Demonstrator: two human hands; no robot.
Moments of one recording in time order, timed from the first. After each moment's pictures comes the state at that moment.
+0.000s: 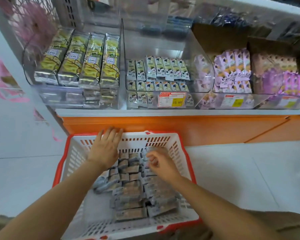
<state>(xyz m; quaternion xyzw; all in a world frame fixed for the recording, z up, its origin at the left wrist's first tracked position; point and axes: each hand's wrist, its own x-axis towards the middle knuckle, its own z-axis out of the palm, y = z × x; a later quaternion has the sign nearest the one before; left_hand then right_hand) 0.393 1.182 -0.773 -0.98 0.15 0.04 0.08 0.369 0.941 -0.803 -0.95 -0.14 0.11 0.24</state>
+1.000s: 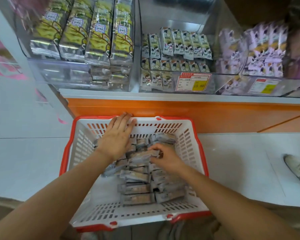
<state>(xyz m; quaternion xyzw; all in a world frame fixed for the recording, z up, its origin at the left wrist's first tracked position) 0.392 1.188 -0.800 -0.98 0.21 0.04 -0.06 0.371 0.959 -0.820 -0.87 -0.07 0.28 0.40</state>
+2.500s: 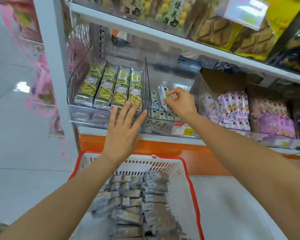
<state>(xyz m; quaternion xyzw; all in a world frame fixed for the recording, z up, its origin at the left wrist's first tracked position) 0.430 1.186 -0.674 -0.93 0.12 -0.35 -0.05 0.554 0.998 -0.590 -0.93 -0.05 -0.10 0.36</state>
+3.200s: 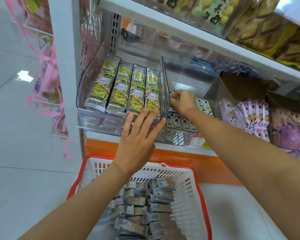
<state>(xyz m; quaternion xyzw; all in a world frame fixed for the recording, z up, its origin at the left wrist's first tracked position) 0.440 1.185 -0.680 -0.92 0.12 -0.38 -0.04 0.607 1.039 -0.605 -0.97 -0.05 -0.04 0.23</state>
